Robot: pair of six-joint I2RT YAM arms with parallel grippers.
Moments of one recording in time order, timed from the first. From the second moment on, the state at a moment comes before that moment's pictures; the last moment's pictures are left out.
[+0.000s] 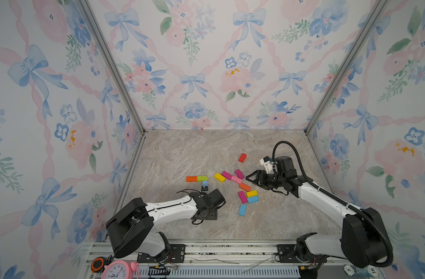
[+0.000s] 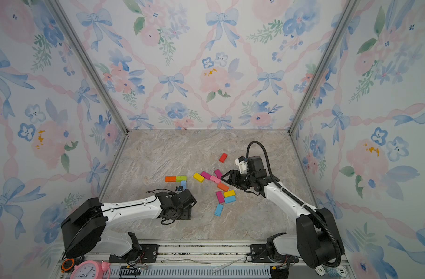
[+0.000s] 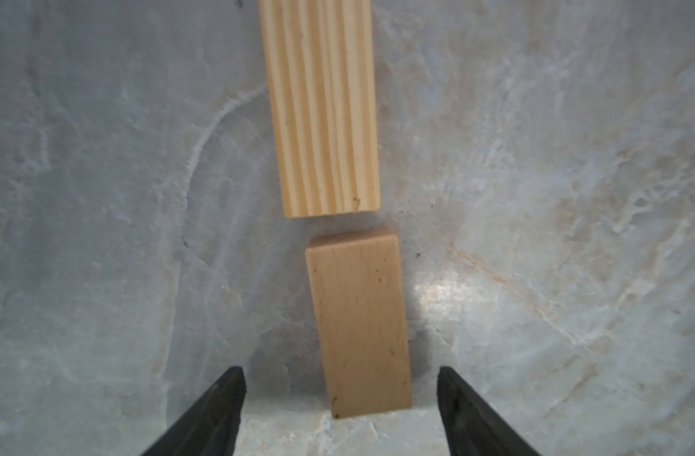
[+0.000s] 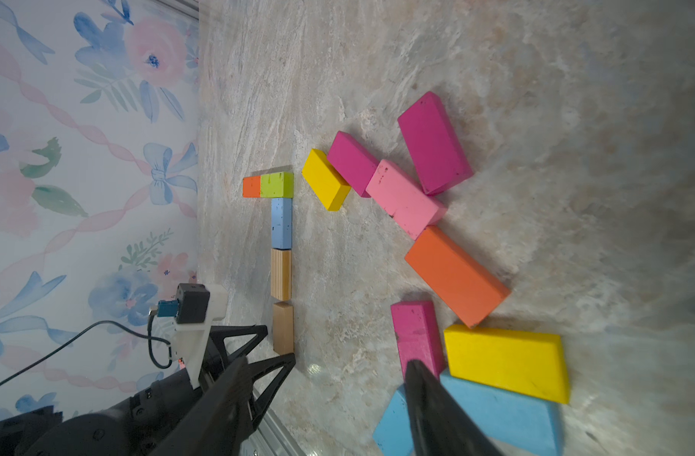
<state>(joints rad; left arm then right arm) -0.95 1.44 0.72 -0.67 -0.19 -0.93 0.33 1.33 0.77 -0.25 -0.62 0.64</state>
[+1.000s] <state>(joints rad) -0.91 1.58 0.84 -0.67 -0.19 -0.88 0.30 1.33 0.77 -0.25 -0.67 0.59</state>
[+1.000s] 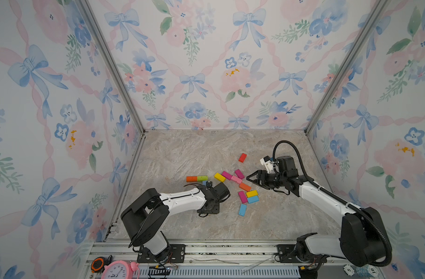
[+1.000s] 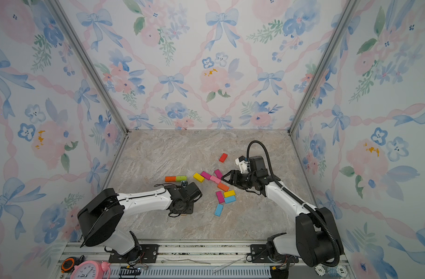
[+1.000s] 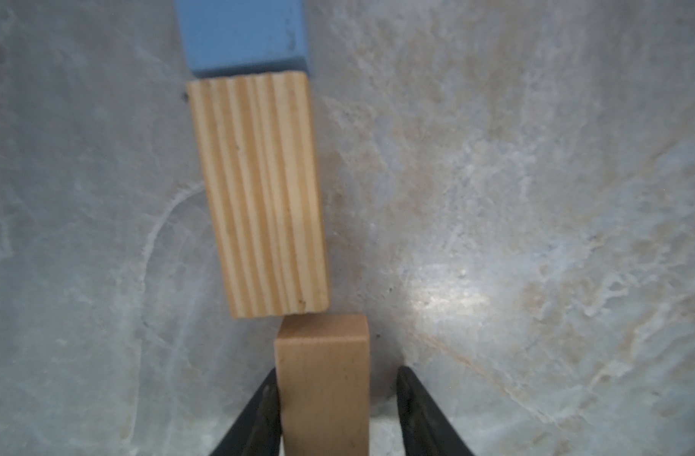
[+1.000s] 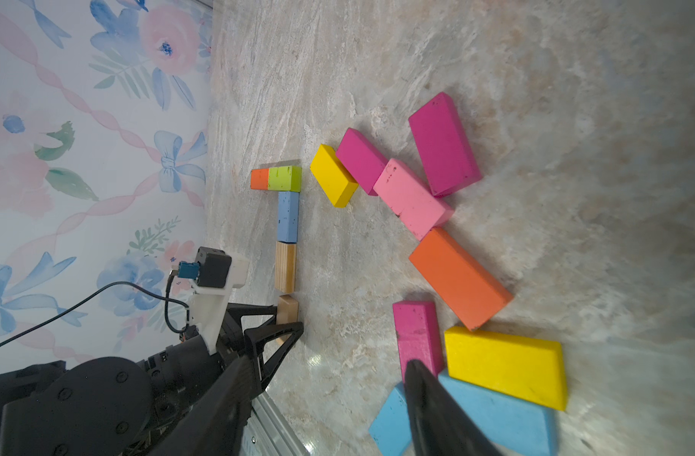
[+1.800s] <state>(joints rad) -0.90 1.58 0.84 -0.66 -0.19 -0.88 0.29 1.33 0.77 -0.25 -0.67 0.59</state>
